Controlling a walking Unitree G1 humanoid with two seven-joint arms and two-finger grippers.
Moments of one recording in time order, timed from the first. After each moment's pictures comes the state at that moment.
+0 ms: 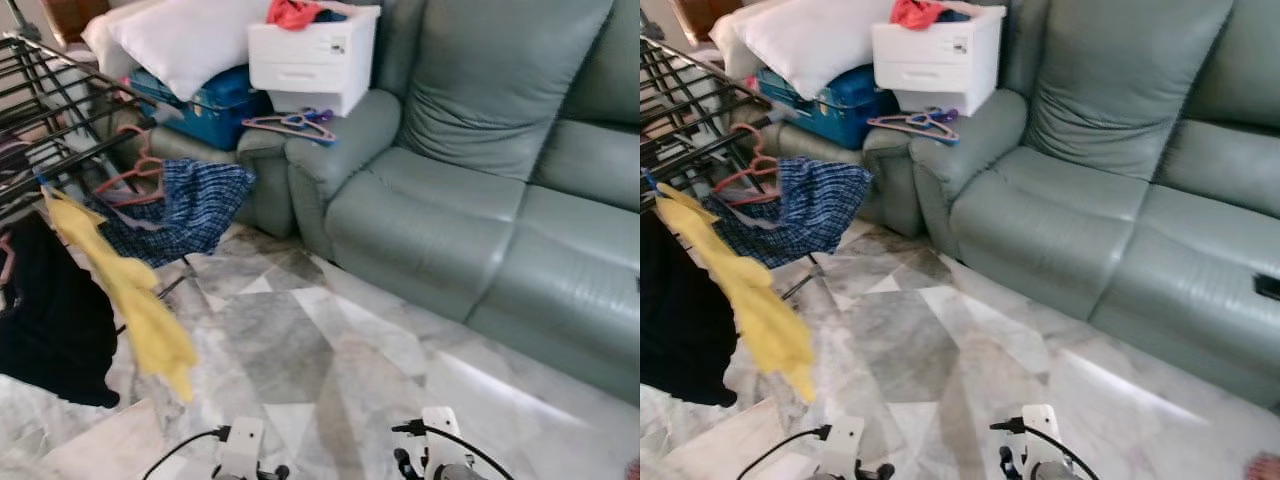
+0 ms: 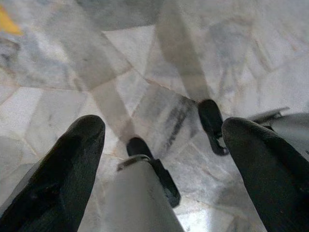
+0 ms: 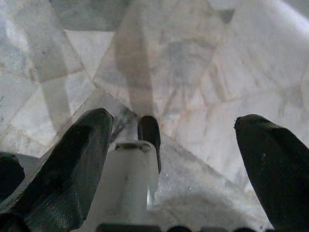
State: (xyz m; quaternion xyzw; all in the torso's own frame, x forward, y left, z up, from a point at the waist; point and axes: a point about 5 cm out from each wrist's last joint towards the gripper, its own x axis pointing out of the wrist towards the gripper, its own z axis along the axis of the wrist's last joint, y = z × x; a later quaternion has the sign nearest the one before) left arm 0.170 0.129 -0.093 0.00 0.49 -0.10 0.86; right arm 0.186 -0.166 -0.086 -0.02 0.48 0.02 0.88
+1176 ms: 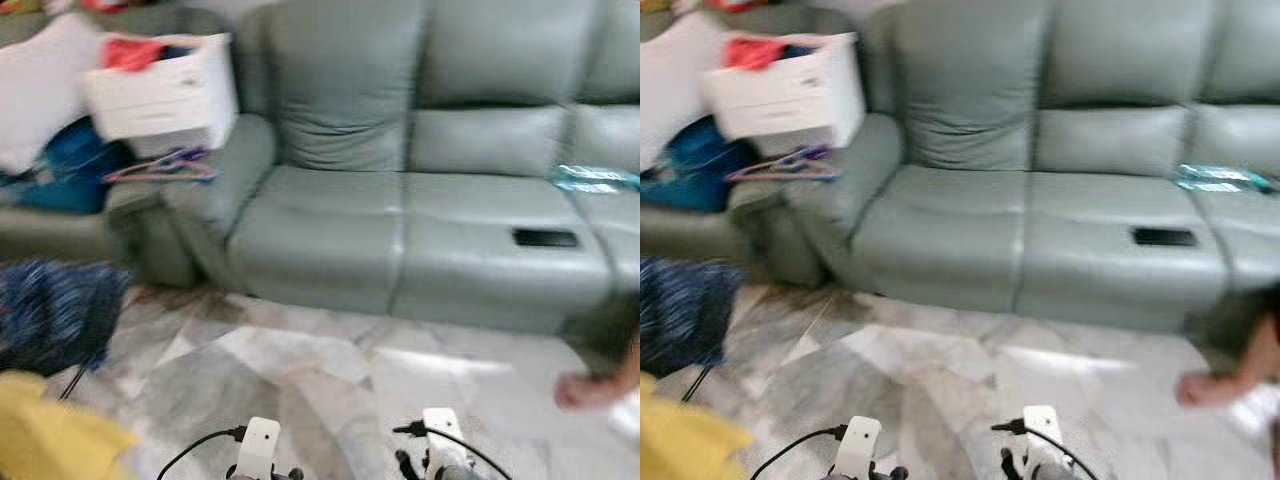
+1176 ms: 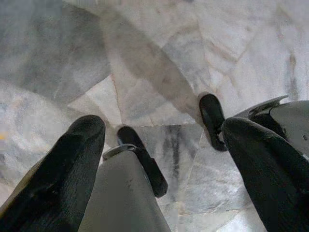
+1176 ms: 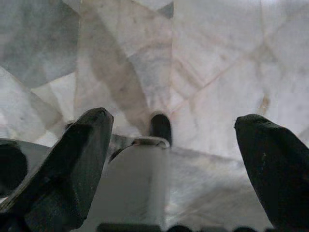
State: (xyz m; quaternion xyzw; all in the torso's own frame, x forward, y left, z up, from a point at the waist) left arm 0.169 0.109 -0.093 0.01 0.49 -0.13 0.86; right arm 0.182 -0.163 -0.088 -0.02 0.48 0.02 0.87
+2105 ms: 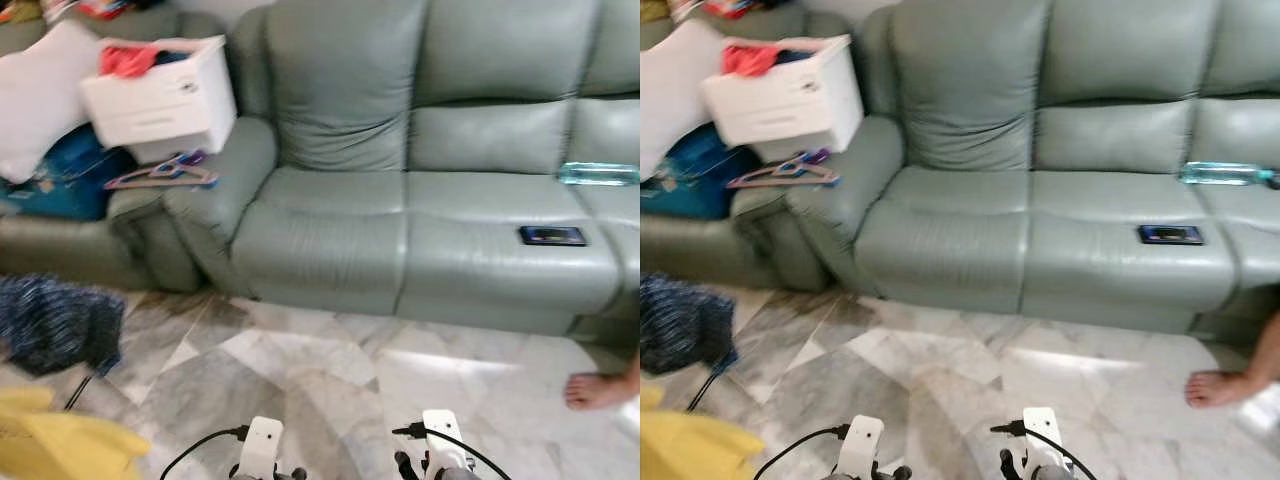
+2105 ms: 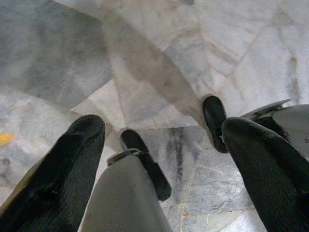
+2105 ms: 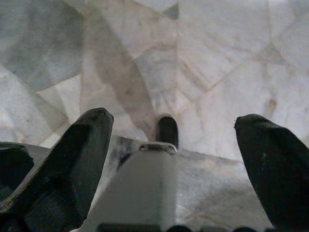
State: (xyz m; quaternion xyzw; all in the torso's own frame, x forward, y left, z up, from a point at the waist) left arm 0.172 0.105 -0.091 0.00 0.49 -0.14 0.86; right arm 0.183 -0.163 -0.087 -0.02 0.48 0.02 0.88
